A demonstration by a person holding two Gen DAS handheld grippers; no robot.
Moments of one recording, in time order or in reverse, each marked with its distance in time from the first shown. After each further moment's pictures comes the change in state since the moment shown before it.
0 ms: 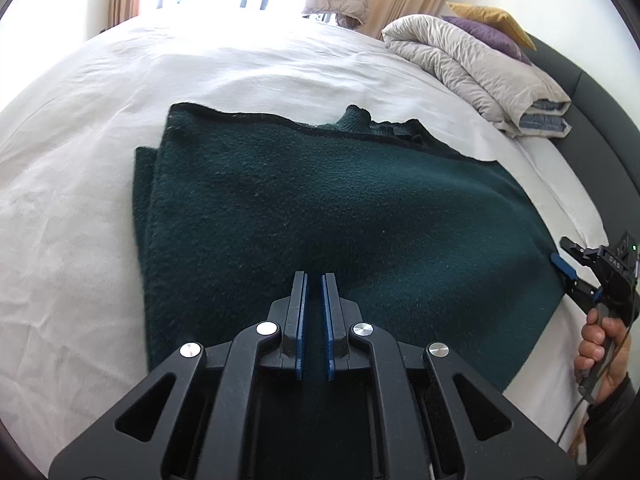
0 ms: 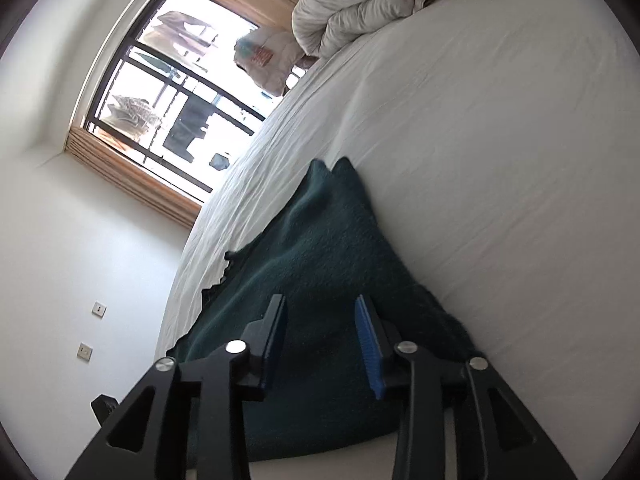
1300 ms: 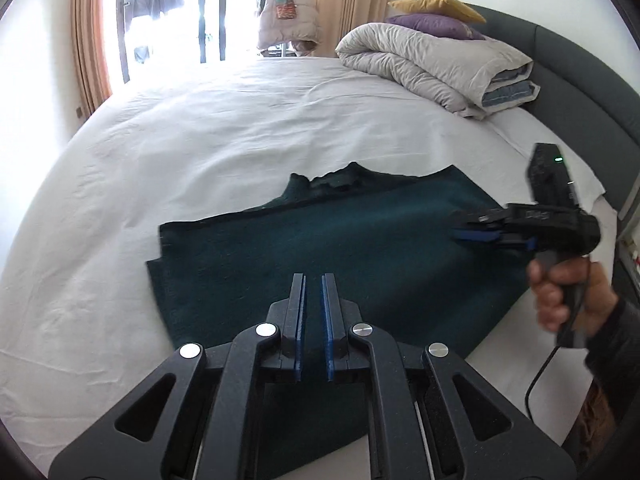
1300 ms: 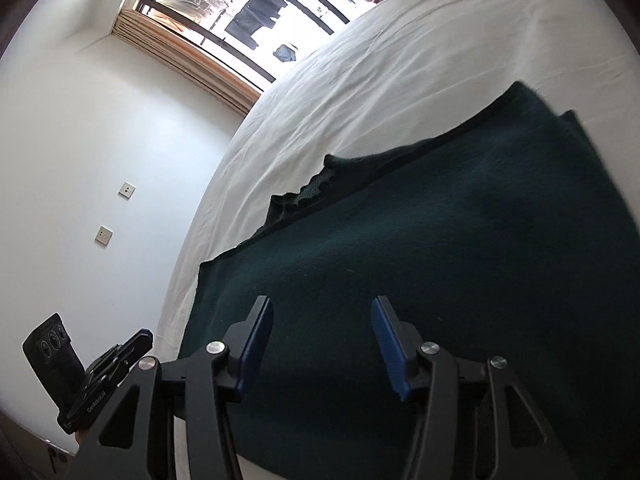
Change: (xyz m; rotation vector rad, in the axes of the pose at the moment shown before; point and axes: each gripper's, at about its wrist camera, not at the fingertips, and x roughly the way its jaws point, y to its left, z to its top) left arm -0.064 -0.082 0.036 0.254 -0.076 0.053; right arm 0.104 0.093 0.010 -0.264 0.414 0.165
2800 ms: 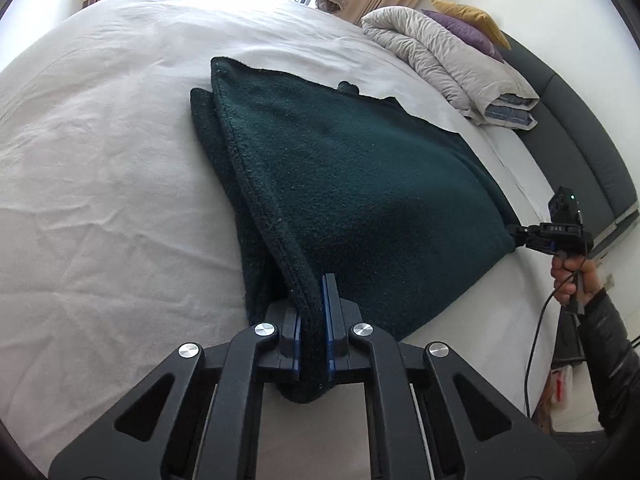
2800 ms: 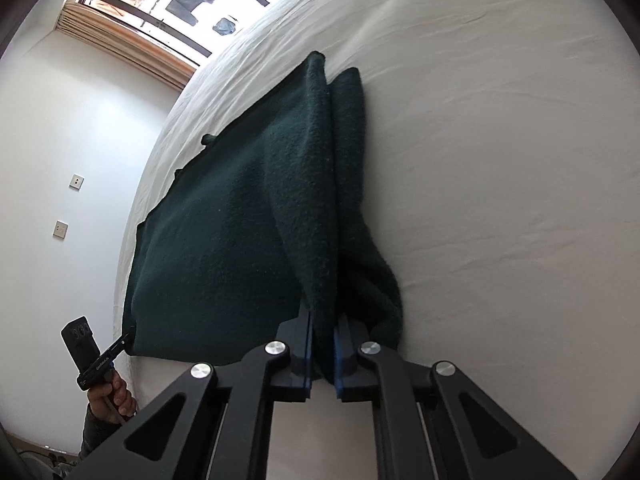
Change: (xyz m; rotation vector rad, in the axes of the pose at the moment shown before) left arm 0.010 0.106 -0.115 -0.283 0.137 -0.211; right arm -0.142 -0.103 -0.045 0.087 0.133 -0.207
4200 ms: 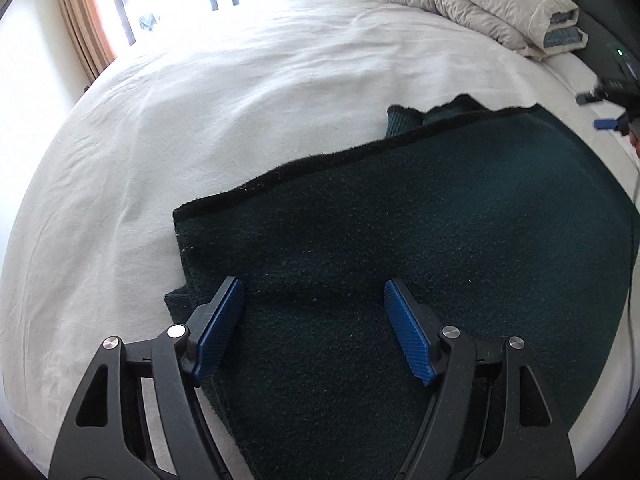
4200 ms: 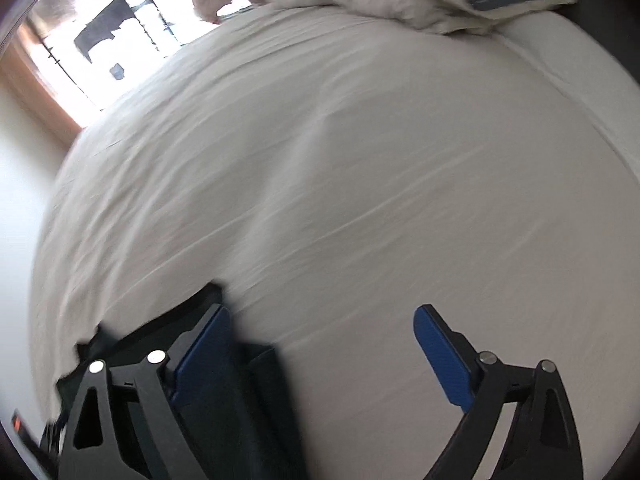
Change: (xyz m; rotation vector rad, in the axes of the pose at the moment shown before) left arm 0.084 -0.035 0.126 0.289 0.054 0.376; right arm 0.004 0.018 0.178 0.050 -0.145 -0.400
